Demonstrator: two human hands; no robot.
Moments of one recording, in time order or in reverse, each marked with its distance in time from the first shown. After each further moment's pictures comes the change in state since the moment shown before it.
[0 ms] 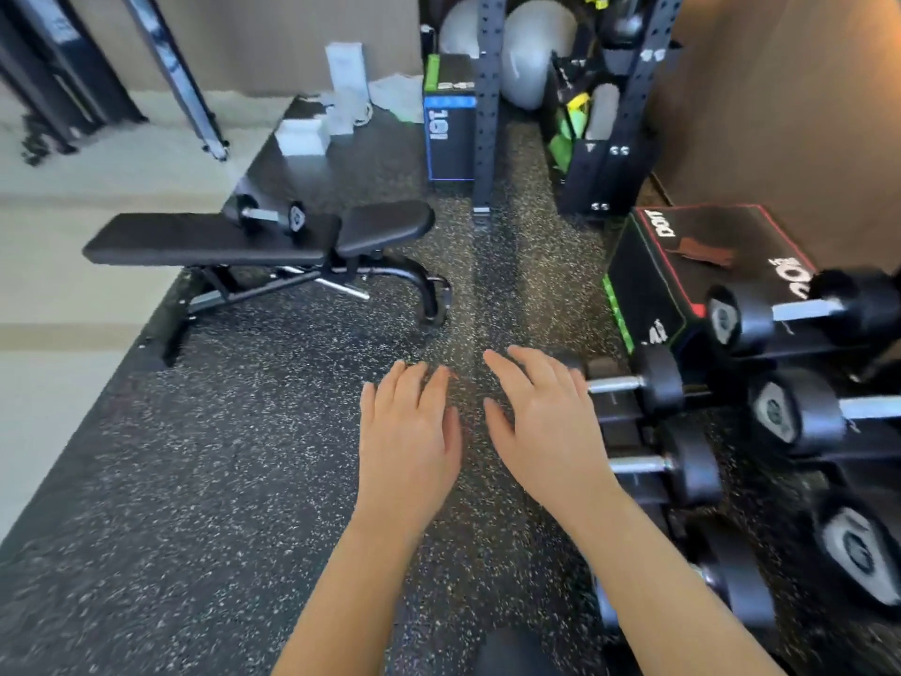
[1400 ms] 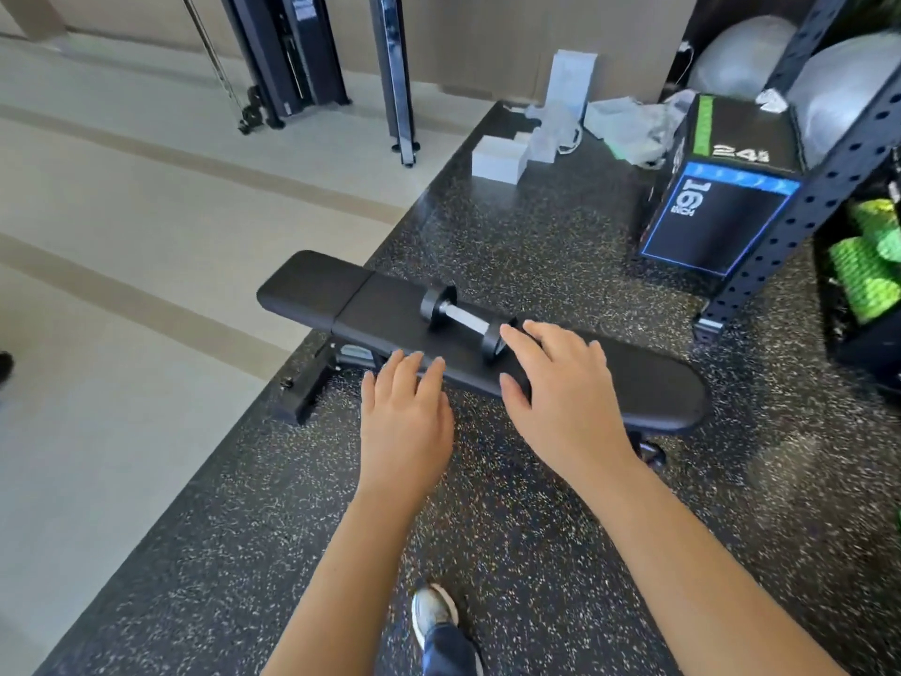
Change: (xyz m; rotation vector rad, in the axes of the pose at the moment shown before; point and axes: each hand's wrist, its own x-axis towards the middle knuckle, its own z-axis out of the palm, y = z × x) left_hand 0.497 -0.519 -0.011 0.140 0.175 -0.331; right_hand 0.636 -0.287 0.295 0.042 -0.183 -0.335
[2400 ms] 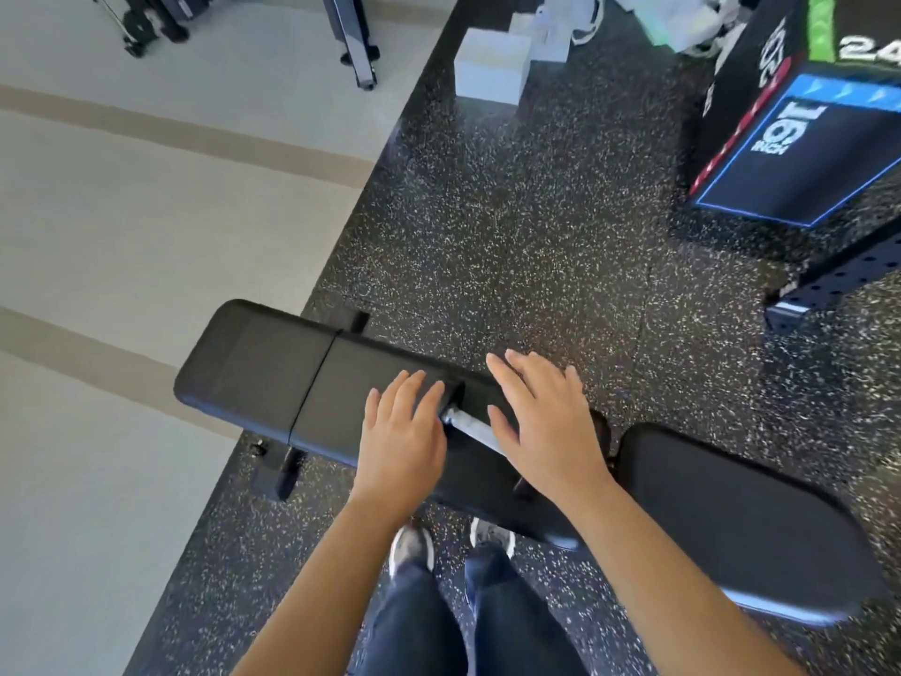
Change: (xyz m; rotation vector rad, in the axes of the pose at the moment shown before) left_hand 0.386 -0.137 0.253 0.012 -0.401 0.066; right_hand 0.406 0.131 0.221 0.083 -0.192 0.076
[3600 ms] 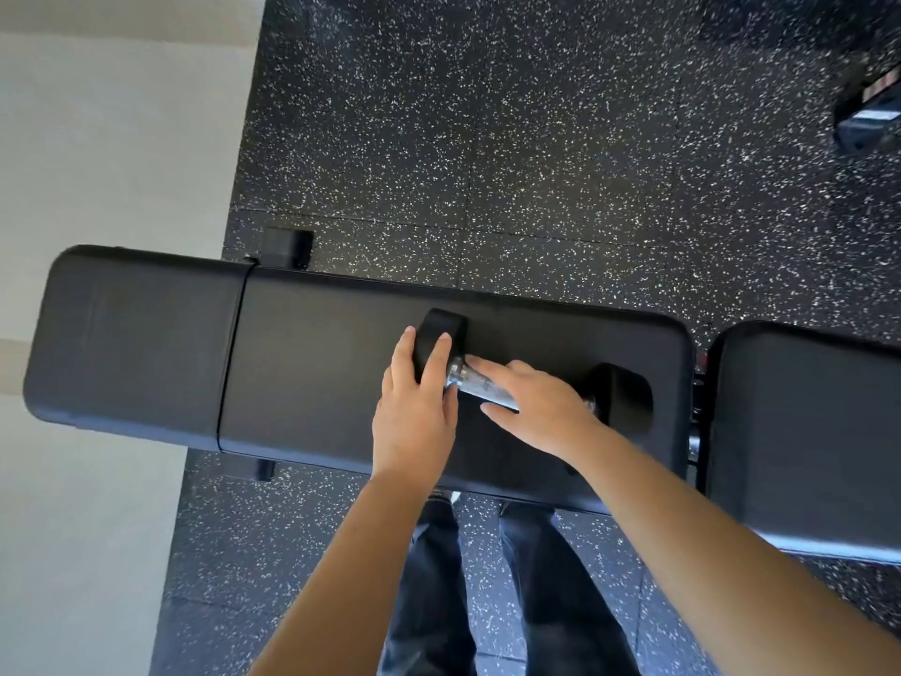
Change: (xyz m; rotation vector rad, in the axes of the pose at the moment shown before) left_hand 0.046 -0.085 0.207 -0.188 -0.237 -0.105; right_hand 0.034 0.104 0.266 0.218 -0.570 0.268
